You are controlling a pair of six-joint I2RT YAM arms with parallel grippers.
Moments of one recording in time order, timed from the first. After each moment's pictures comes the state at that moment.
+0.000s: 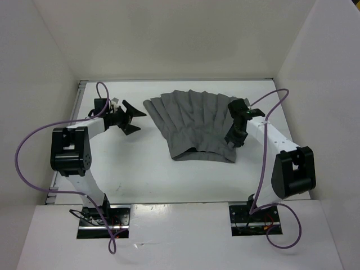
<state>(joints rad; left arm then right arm) 0.08 1.81 1.06 -0.03 0.77 -0.95 0.24 1.49 1.12 -0.86 0.18 0.83</state>
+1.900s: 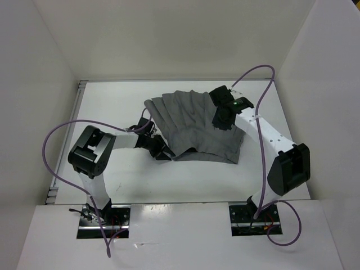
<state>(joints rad) -0.40 1.85 0.92 -0.16 0.61 -1.11 0.45 1.57 1.40 -0.91 0.33 0.78</state>
